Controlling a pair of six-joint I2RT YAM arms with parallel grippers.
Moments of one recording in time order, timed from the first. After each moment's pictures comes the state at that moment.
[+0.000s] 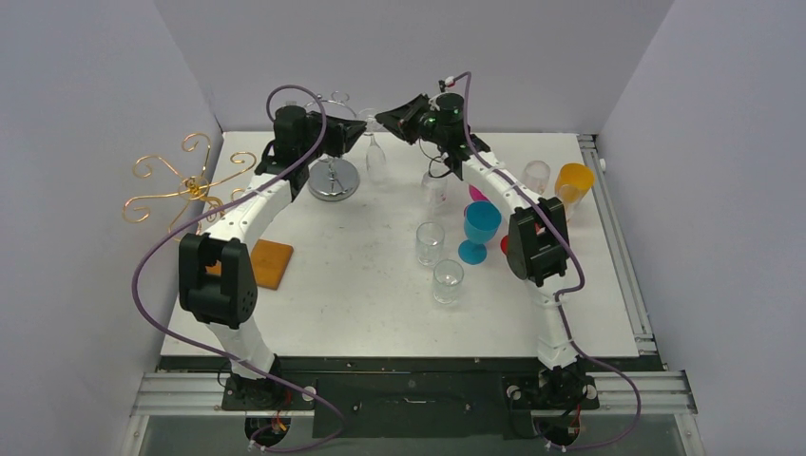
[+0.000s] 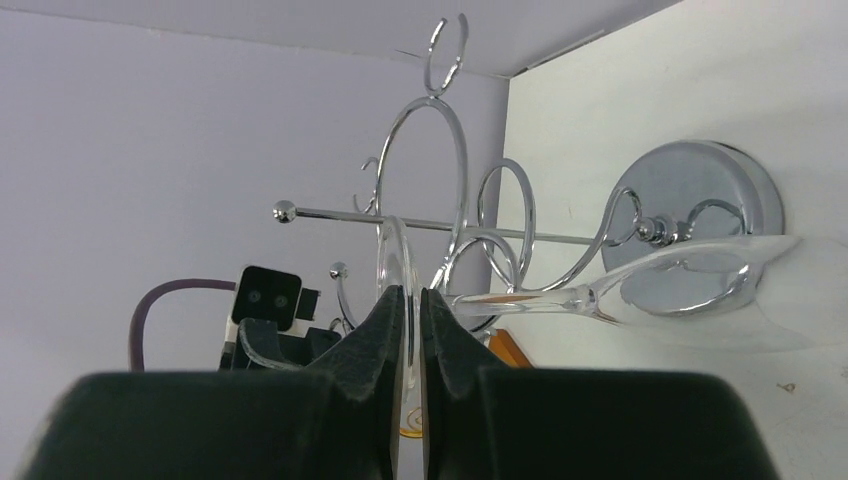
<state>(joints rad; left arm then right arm) -0.23 1.77 1.46 0.05 0.26 -1.49 0.45 2.28 2.05 0.10 -0.39 1.28</state>
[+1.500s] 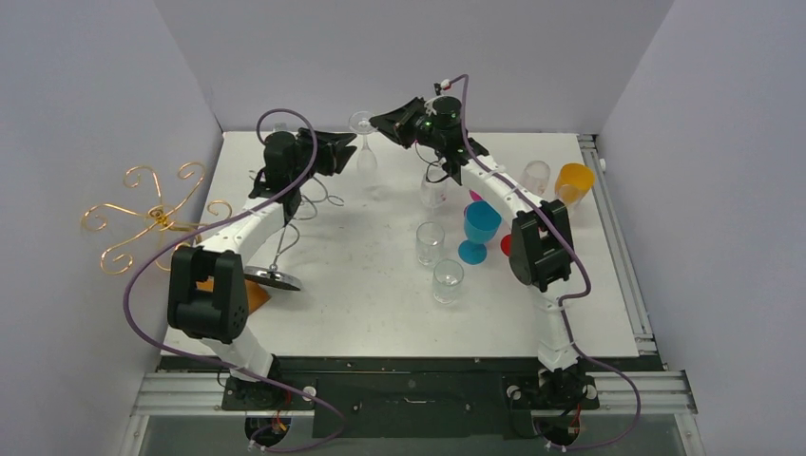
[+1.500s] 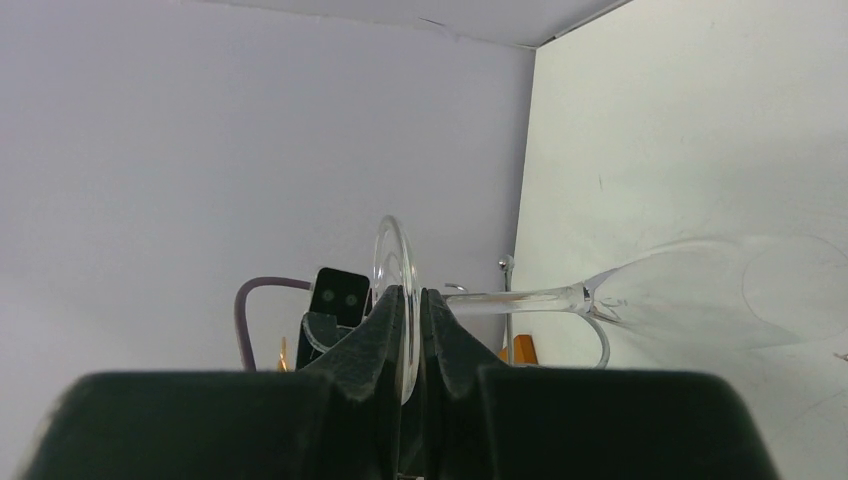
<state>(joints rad) -0.19 1.66 1.19 0.29 0.29 -1.57 0.47 2.22 1.97 0.14 -0.40 1.31</state>
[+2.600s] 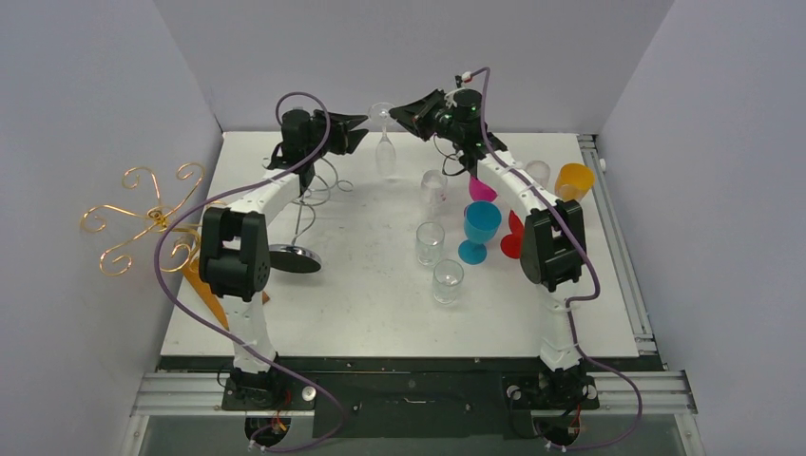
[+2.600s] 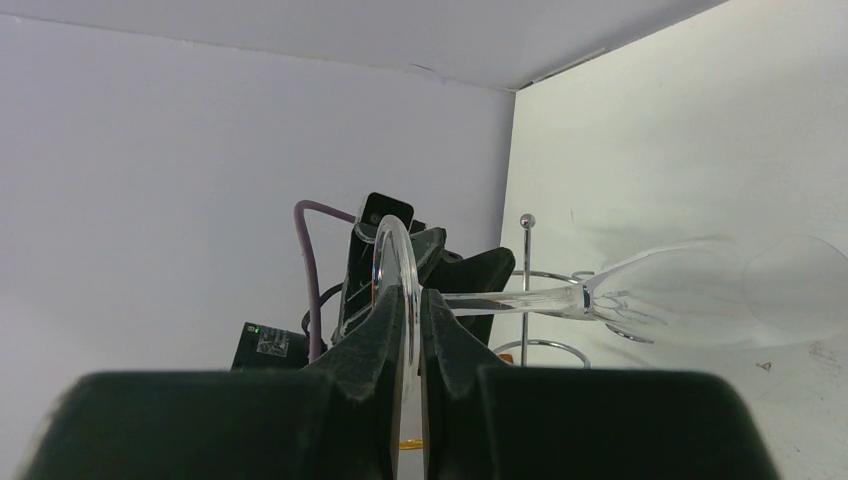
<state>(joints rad) -0.19 1.99 1.52 0.28 0.35 -1.62 0.40 2.17 1.94 0.12 -0.42 1.27</state>
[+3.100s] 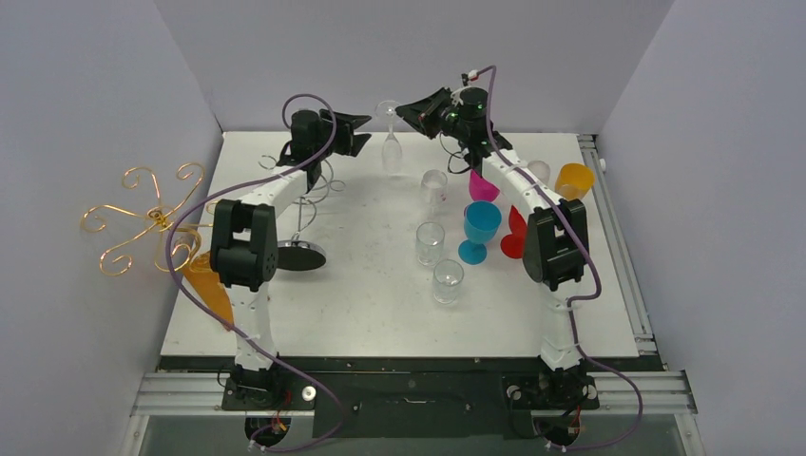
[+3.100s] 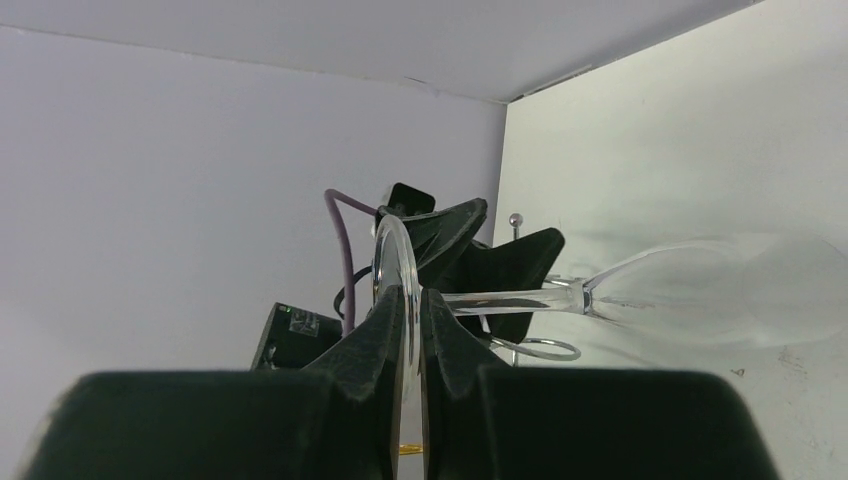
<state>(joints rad) -0.20 2.08 1.60 0.24 0.31 -1.59 0.37 2.17 1.94 0.12 -0.43 1.26</state>
